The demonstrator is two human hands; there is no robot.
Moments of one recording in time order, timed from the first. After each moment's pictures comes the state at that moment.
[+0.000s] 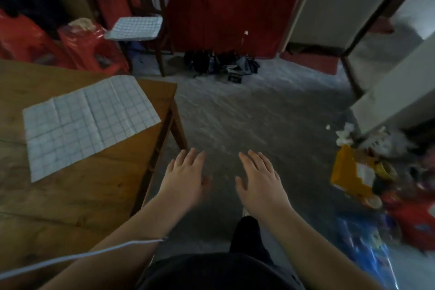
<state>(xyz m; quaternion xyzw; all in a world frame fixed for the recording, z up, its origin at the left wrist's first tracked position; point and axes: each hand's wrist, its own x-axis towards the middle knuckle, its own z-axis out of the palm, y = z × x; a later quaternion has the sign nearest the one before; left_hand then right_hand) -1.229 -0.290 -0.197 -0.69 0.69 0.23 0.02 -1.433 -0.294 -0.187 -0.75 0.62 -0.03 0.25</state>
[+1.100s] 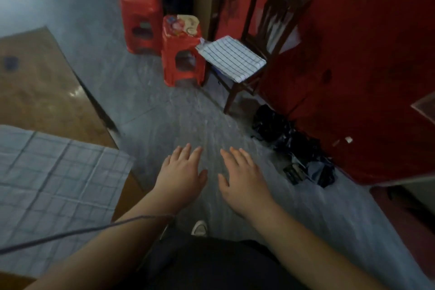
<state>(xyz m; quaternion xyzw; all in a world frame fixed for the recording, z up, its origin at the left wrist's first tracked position) -1.038 -0.868 -0.216 -0.90 0.37 0.23 -0.11 -1.162 -0.992 -0.181 -0.94 0.26 0.11 0.20</state>
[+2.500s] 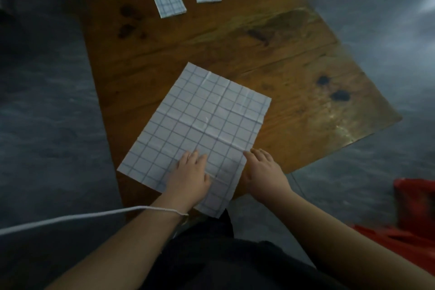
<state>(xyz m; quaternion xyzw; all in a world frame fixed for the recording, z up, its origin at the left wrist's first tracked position) -0.904 -0.752 -0.303 -0.83 -0.48 0.13 -0.26 -0.700 -0.836 -0.285 -0.78 -0.55 0.29 -0.01</state>
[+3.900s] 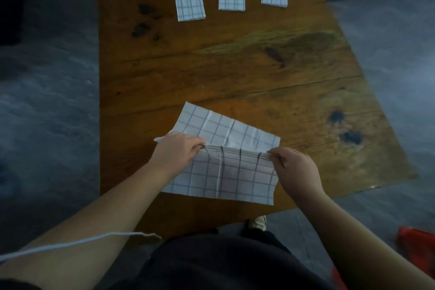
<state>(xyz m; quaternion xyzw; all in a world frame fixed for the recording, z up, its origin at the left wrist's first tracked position) -0.859 -0.648 -0.275 -0.86 -0.45 -0.05 -0.23 -0.570 -0.765 -0.244 -0.78 -0.57 0.21 0.15</state>
